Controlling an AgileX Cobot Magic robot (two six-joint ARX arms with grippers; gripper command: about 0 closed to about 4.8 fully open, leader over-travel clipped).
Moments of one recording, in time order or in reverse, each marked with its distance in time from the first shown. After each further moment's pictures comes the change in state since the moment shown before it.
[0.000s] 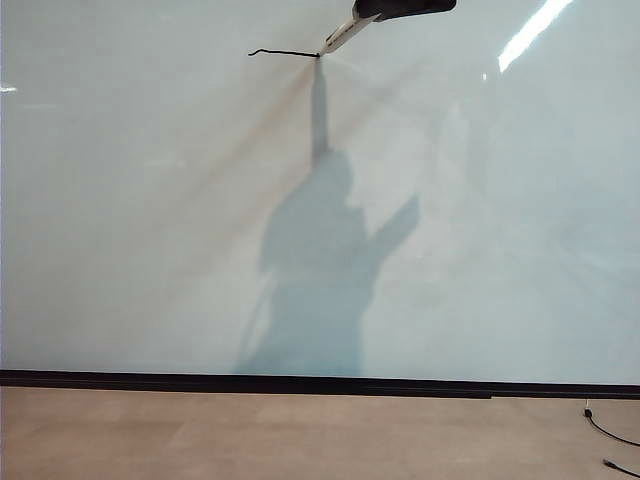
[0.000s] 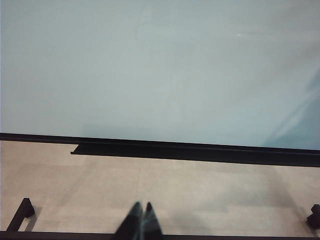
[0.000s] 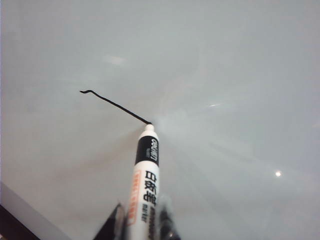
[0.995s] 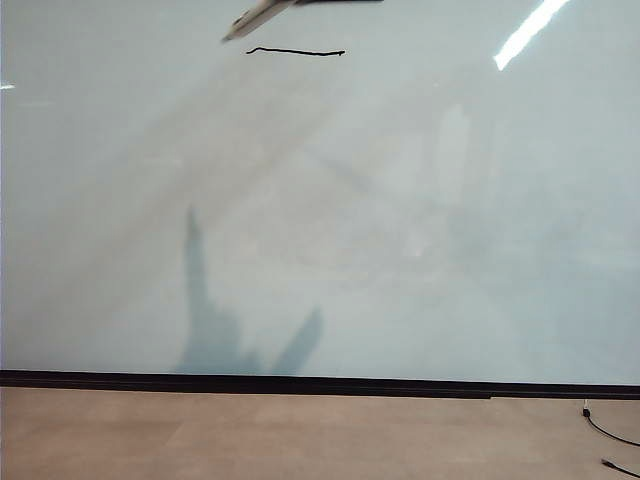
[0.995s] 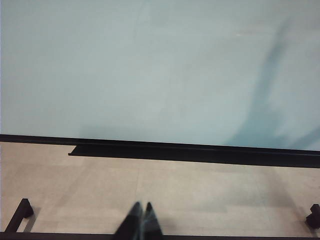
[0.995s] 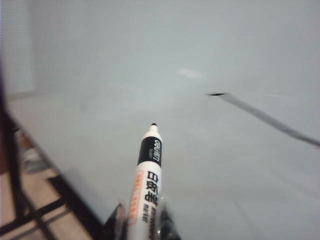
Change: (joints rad) left arm 0.000 0.000 0.000 0.000 0.000 0.000; right arm 0.232 -0.011 -0.137 0.156 -0.014 -0.082
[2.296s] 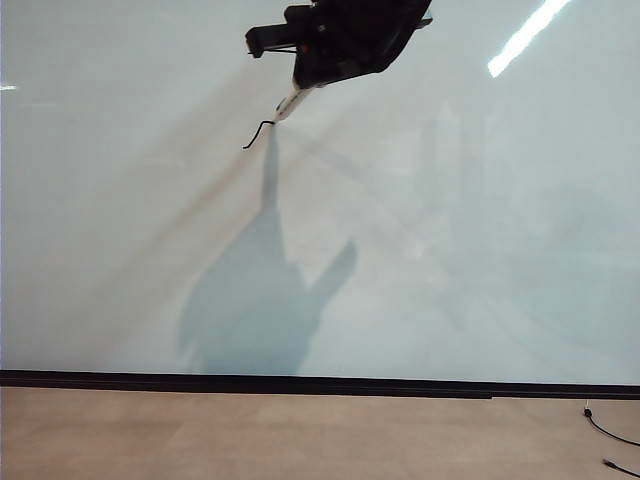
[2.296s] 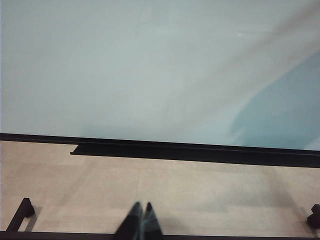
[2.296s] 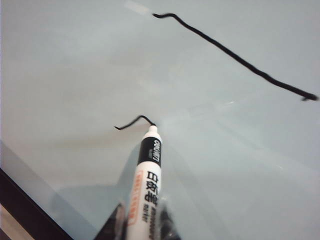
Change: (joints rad) left arm 0.000 0.000 0.000 0.000 0.000 0.000; right arm -0.065 0.191 0.149 -0.098 0.182 -0.063
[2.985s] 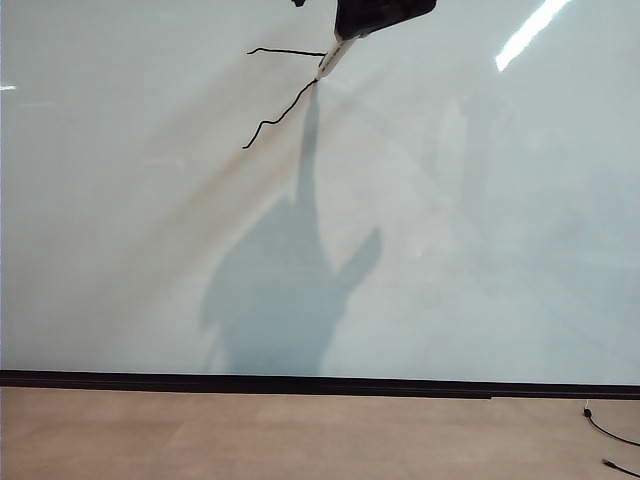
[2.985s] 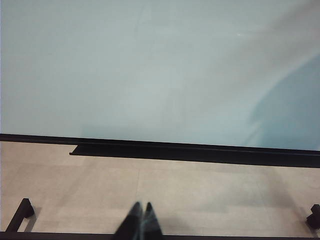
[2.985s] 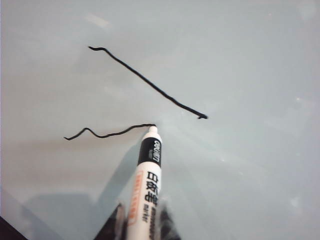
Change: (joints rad) left arm 0.000 0.000 0.000 0.000 0.000 0.000; right arm -0.013 -0.130 0.000 -0.081 0.089 -0.060
